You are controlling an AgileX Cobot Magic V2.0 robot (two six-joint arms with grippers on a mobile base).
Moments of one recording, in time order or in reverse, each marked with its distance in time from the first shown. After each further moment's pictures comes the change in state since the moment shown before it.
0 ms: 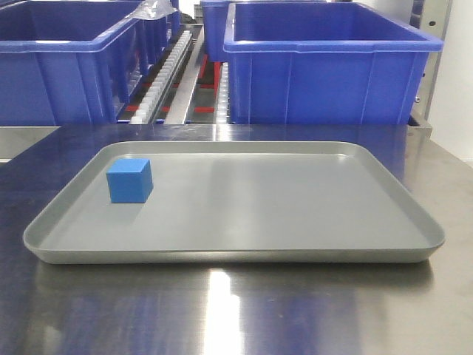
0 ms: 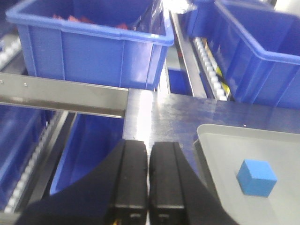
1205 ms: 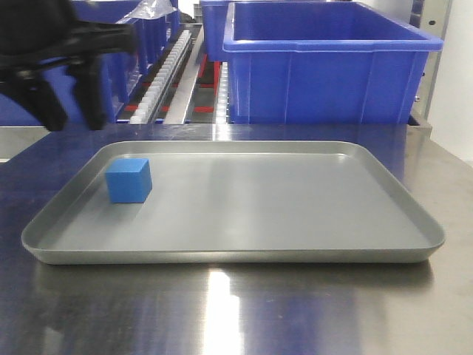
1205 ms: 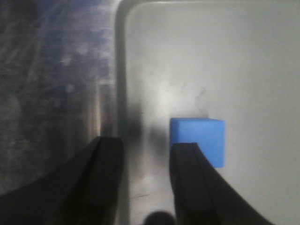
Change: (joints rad) left arm -0.383 1.313 -1.077 0.145 0.778 -0.352; right arm 0.000 0.000 0.000 0.000 -0.002 0.002
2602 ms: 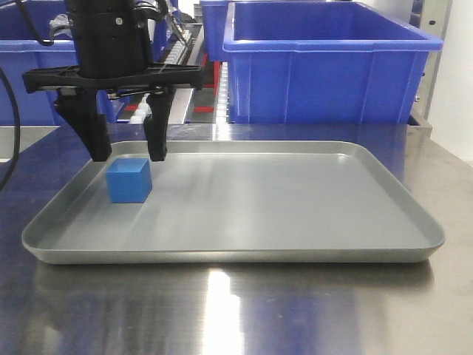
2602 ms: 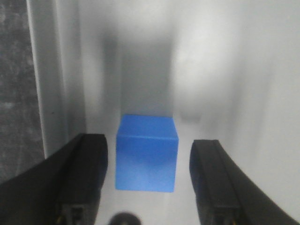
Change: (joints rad) left arm -0.057 0.295 -0.338 -0.055 0.300 -0.064; right arm 0.000 0.000 0.000 0.000 0.000 0.000
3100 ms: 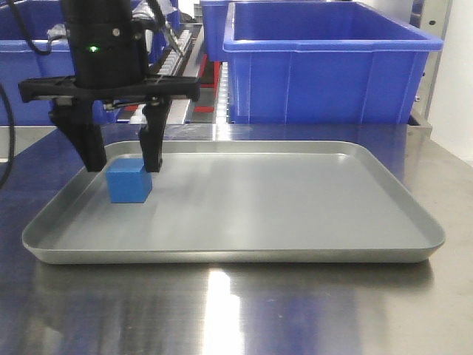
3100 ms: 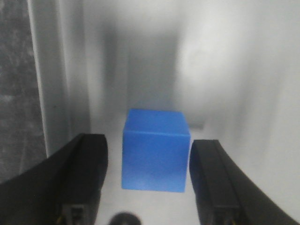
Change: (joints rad) left arm 0.000 0.000 0.043 0.000 -0.012 0.000; right arm 0.000 0.000 0.000 0.000 0.000 0.000
